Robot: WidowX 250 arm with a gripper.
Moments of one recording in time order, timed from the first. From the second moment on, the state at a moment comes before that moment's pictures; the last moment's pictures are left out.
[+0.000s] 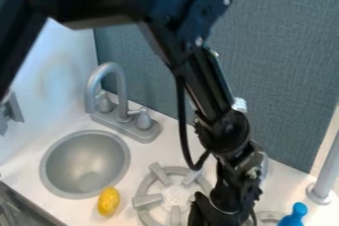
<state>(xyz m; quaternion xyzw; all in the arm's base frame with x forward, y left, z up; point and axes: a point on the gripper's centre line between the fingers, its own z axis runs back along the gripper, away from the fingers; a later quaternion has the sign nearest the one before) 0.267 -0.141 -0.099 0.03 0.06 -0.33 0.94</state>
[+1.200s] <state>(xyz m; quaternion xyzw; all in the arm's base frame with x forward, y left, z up) 0.287 -0.098 -0.047 0.01 0.00 -0.26 0.97</state>
